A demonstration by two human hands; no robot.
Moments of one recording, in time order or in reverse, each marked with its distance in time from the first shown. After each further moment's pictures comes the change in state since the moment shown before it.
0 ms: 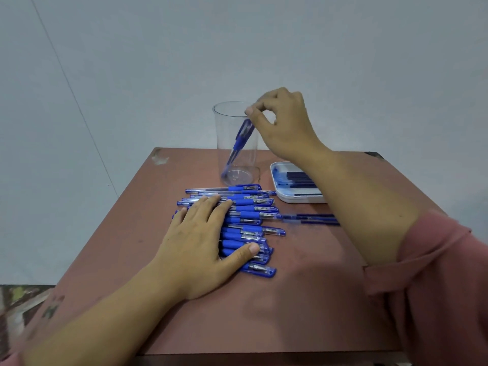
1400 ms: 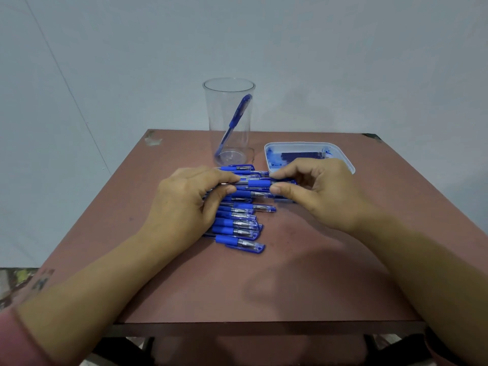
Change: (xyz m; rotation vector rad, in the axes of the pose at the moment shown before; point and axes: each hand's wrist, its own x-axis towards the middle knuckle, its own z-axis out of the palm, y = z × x) left_hand 0.020 0.002 -0.005 -0.218 0.562 0.263; right_hand -0.132 0.003 -0.052 0.294 -0.287 0.128
